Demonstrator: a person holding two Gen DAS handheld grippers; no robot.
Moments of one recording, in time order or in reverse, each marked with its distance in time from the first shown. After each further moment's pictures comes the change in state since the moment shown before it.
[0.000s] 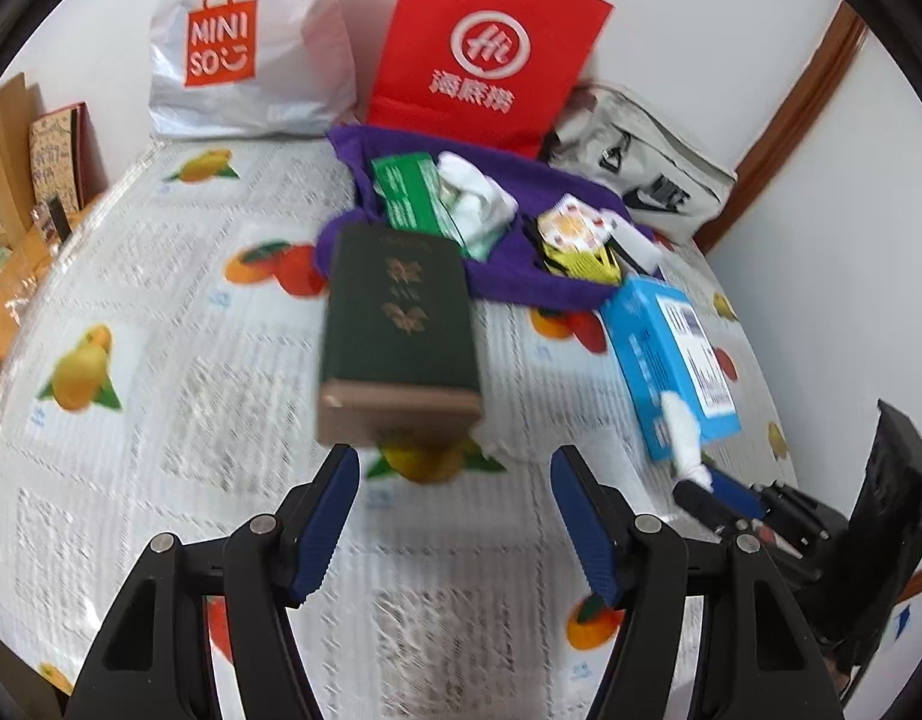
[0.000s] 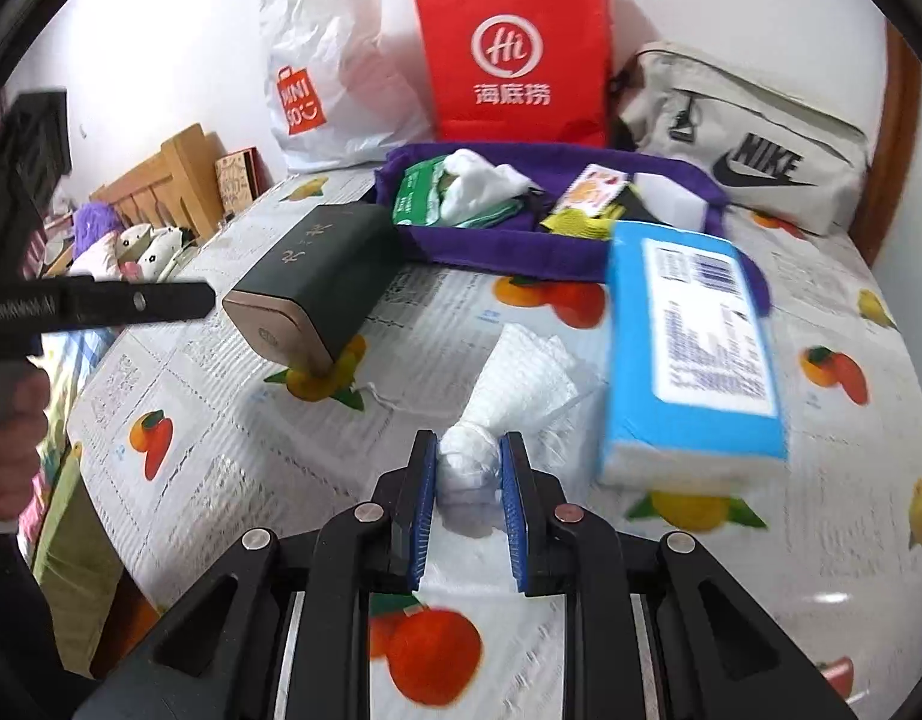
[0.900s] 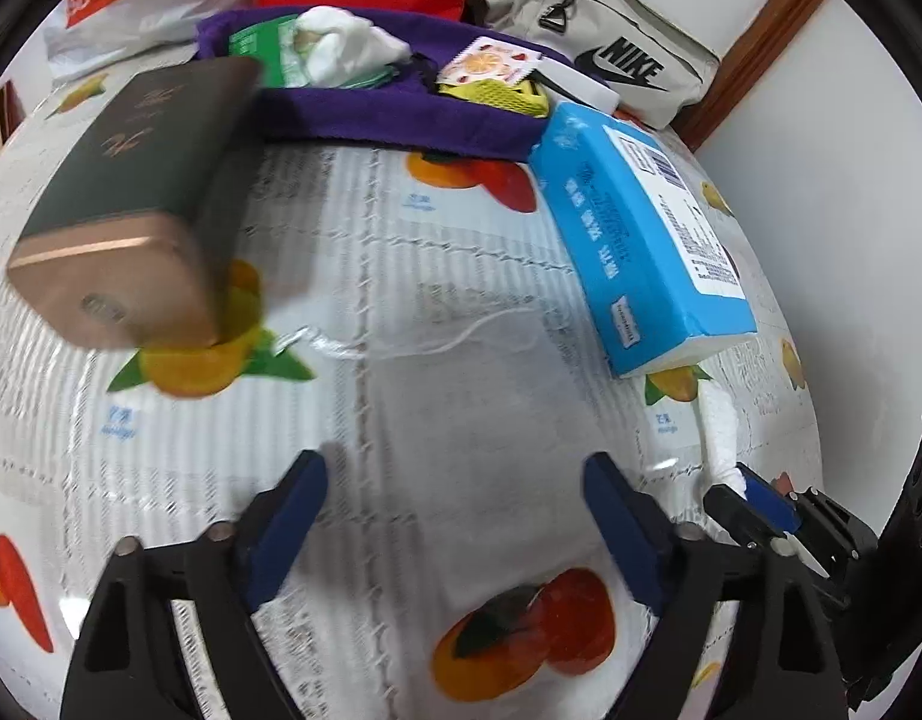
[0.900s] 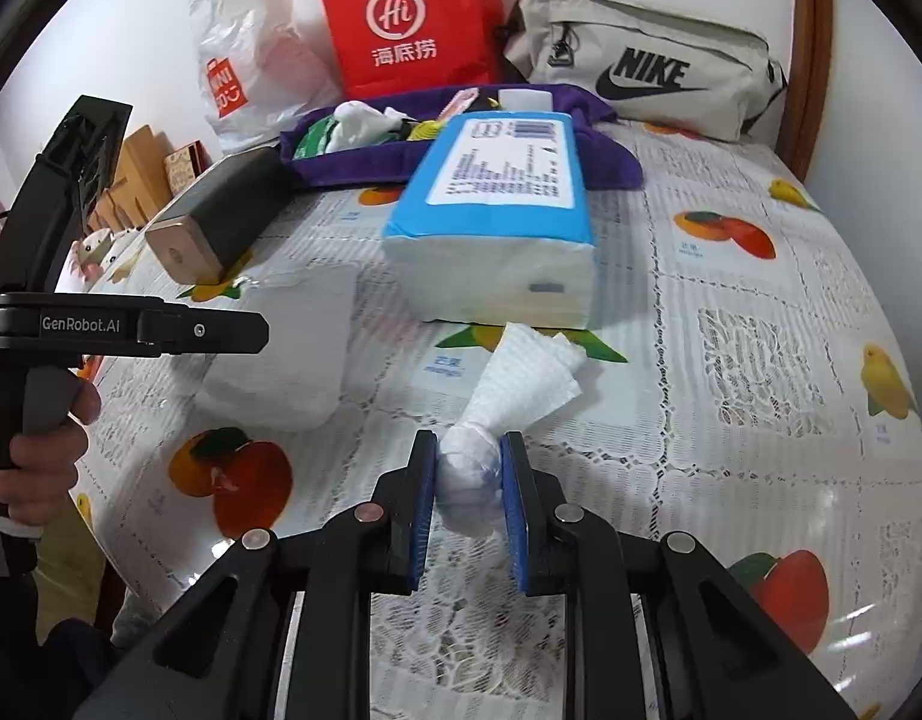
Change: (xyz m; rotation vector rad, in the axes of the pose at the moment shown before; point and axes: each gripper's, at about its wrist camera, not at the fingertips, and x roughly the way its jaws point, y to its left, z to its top) left arm 0.097 -0.084 -0.041 0.055 0.162 -0.004; right arm -0.012 -0.081 -0.075 0.085 0.033 -0.073
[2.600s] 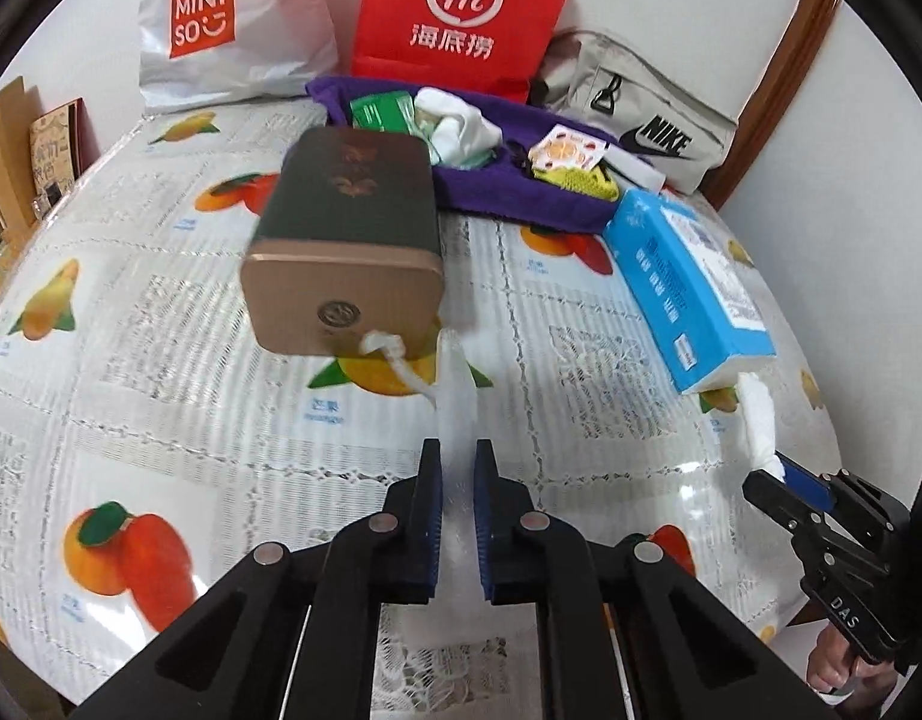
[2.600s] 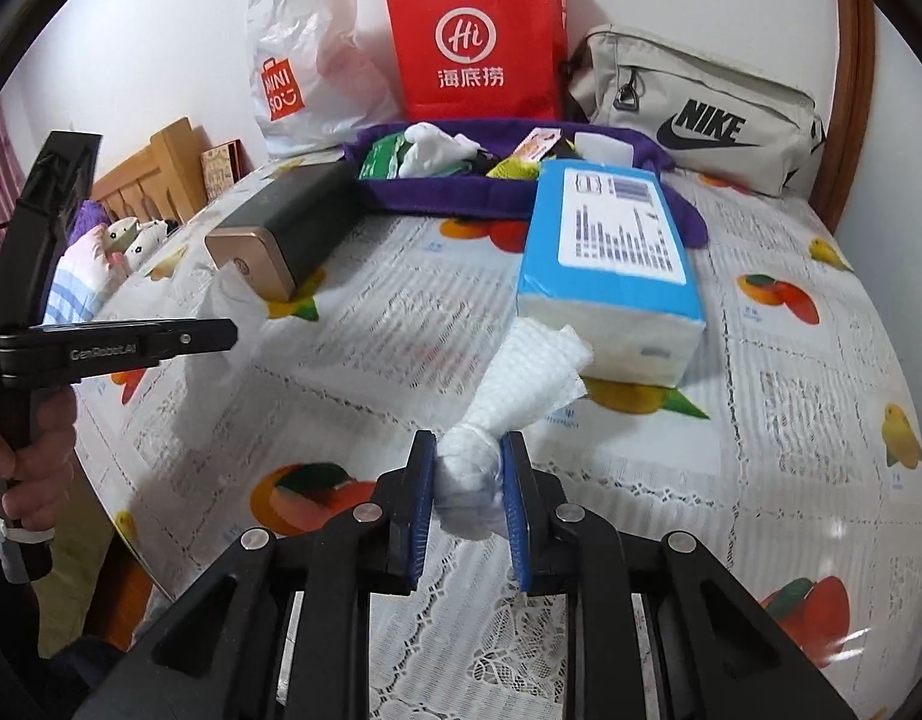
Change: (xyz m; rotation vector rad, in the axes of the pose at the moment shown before) left arm -0.063 0.061 -0.025 -0.011 -0.186 0.068; right arm -0.014 0.055 0.016 -0.081 -0.051 0.024
